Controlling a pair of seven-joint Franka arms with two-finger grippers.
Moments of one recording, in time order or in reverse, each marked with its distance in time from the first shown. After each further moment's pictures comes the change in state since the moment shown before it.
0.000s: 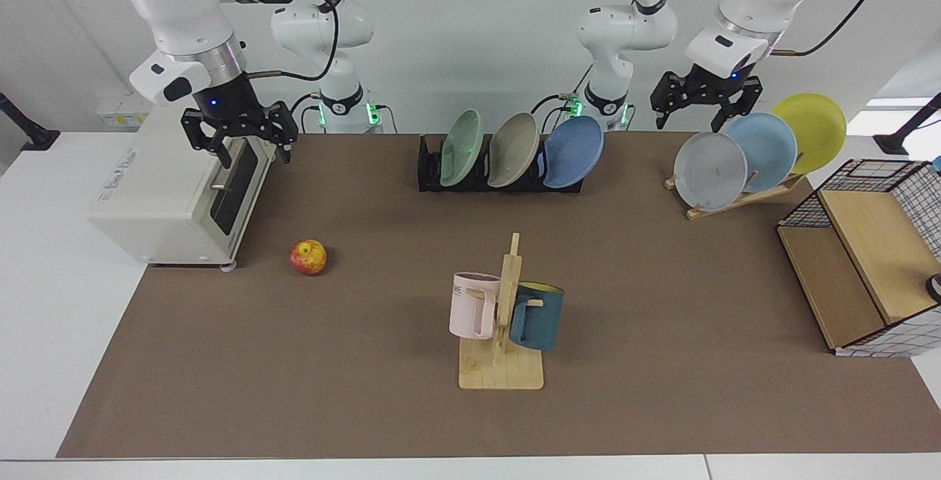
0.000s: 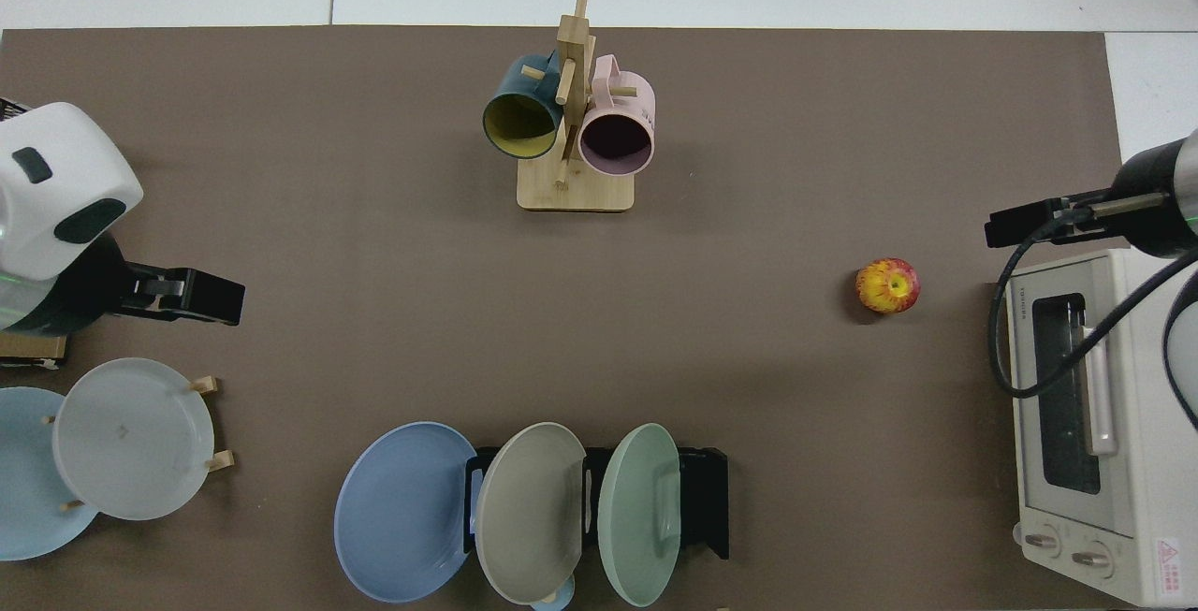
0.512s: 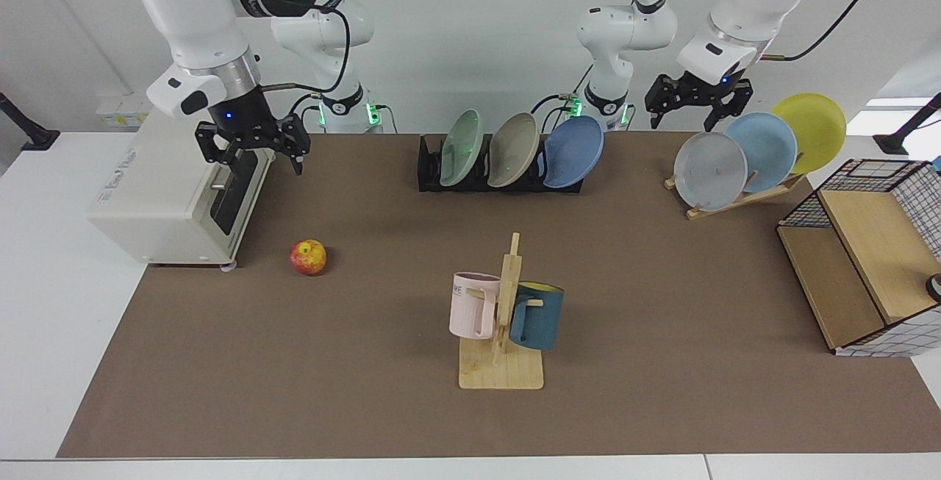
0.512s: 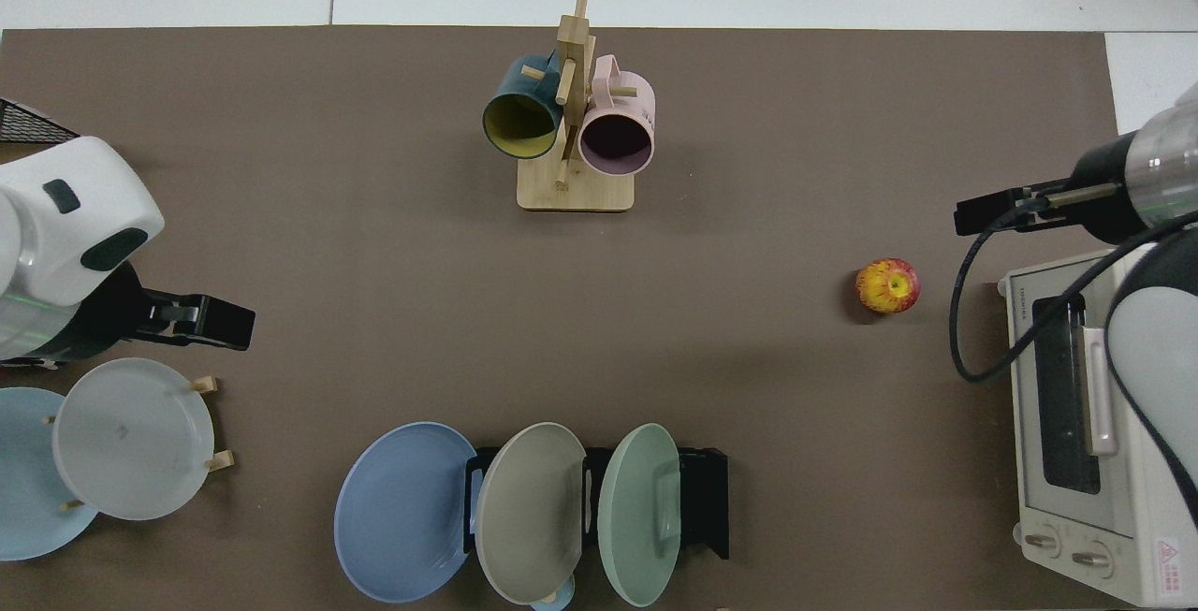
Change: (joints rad) left arm 0.000 -0.038 -0.002 -0.088 -0.001 0.001 0.002; right arm 0.029 0.032 0.002 -0.016 0.003 0.070 0.017
